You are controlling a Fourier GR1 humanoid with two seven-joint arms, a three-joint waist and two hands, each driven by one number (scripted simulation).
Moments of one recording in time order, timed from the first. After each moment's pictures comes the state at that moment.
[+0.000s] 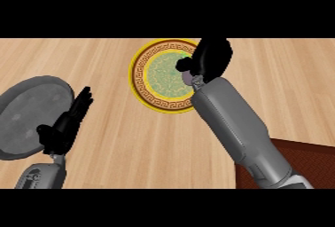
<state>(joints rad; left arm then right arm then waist) -0.13 0.23 -0.01 -1.31 0.04 -0.06 -0.12 -0.98 -0.01 0.27 -0.91 1.11 -0.57 1.10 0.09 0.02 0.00</state>
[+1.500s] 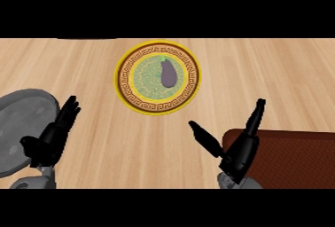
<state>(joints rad) -0.04 0.23 0.06 -1.35 0.03 -0.06 -0.12 -0.14 -0.08 0.54 -1.57 1.00 -1.19 0.87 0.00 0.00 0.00</state>
